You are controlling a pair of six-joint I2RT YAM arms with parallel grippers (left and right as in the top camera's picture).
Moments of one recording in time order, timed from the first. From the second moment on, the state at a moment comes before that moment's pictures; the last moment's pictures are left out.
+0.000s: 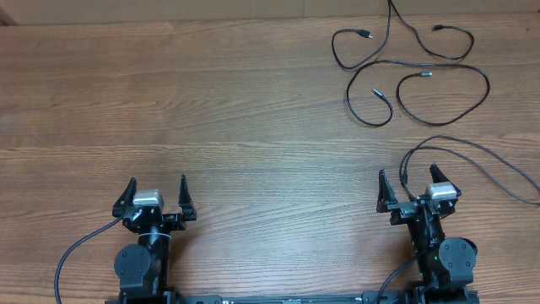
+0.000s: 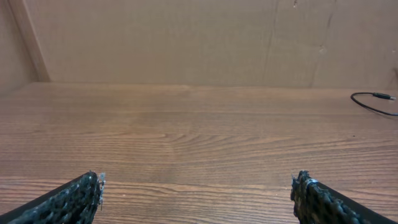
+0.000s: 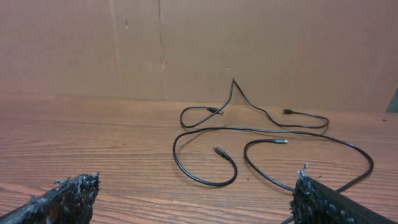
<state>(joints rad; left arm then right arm) 0.06 0.01 0.01 -0.08 0.01 -0.02 0.05 0.01 0.02 -0.03 -0.06 -0.01</state>
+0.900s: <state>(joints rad) 0.06 0.01 0.01 -0.08 0.01 -0.02 0.01 0.01 0.02 -0.03 -0.03 -0.01</state>
